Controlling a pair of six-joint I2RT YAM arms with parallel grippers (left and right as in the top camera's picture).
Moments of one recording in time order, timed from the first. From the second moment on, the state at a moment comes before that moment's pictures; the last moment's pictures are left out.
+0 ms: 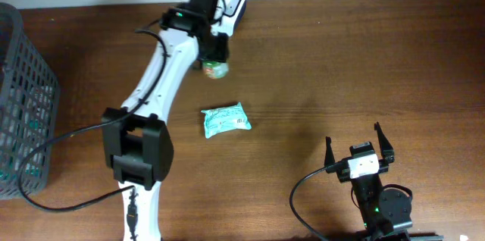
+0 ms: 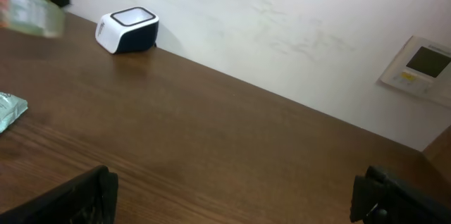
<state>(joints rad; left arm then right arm) -0.33 2.22 2.07 -1.01 0.00 -0.15 0.15 0.01 0.01 -0.07 0.03 -0.33</state>
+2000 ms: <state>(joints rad) 0.74 1.82 2.20 -1.14 -0.10 -0.14 0.15 0.01 0.01 -0.07 0.03 -0.33</state>
